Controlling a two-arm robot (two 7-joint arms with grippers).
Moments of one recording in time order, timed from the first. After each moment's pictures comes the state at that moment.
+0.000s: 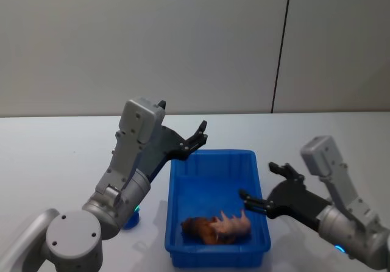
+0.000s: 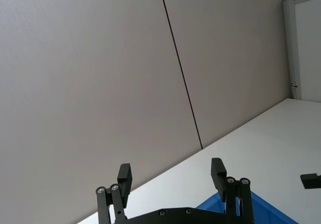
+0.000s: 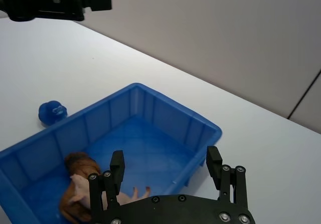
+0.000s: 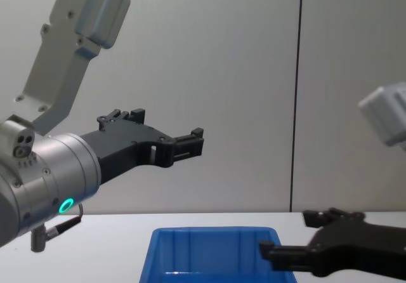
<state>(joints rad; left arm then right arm) -0.24 0.38 0.45 -1.63 -0.20 0.01 -0.01 0.14 0.27 -0.32 -1.53 0.10 0.15 0.44</state>
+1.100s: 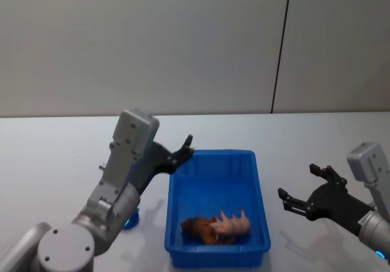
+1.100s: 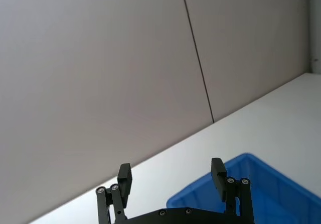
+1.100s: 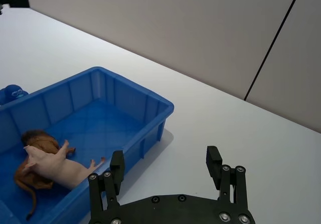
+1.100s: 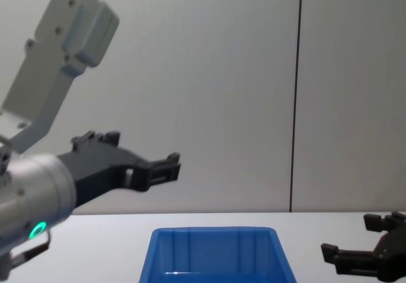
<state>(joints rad) -0.17 0.43 0.45 -1.71 -0.20 0.12 0.07 0.08 0.37 -0.25 -1.54 0.15 0.09 0.41</state>
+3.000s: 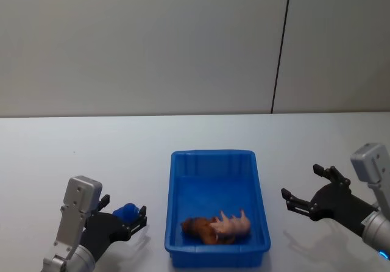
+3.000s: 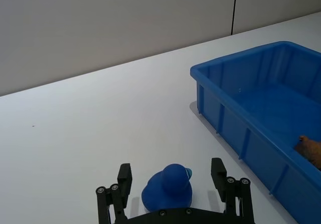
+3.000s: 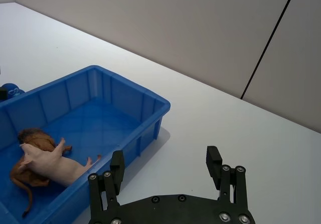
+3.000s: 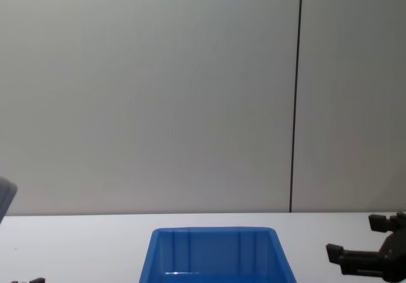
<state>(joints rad) -0.06 0.49 0.39 -1.44 -0.41 0.01 -0.02 0.08 0.38 -0.24 -1.54 0.16 0.09 0.41</state>
